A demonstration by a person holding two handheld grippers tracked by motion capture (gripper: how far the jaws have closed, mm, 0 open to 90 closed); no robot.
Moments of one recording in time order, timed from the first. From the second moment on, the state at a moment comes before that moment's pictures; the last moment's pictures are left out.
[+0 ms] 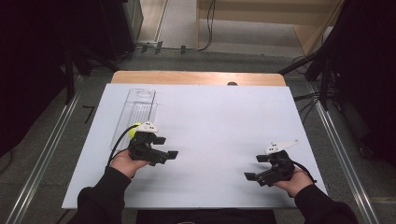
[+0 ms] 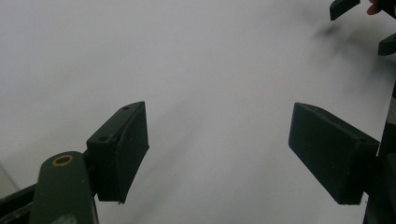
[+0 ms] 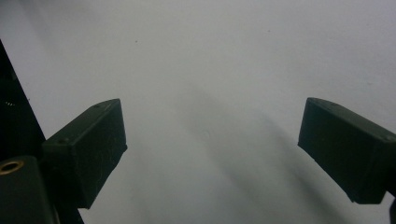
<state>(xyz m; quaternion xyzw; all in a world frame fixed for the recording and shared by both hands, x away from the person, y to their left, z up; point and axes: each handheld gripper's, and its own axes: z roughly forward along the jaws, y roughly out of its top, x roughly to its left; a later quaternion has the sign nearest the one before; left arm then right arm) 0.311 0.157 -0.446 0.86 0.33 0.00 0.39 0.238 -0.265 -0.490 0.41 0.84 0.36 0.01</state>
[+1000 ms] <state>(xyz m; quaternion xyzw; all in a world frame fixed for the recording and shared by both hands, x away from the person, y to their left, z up) 0.289 0.171 -0.459 0.87 0.29 -0.02 0.39 0.239 -0.265 -0.491 0.41 0.84 0.36 0.01</state>
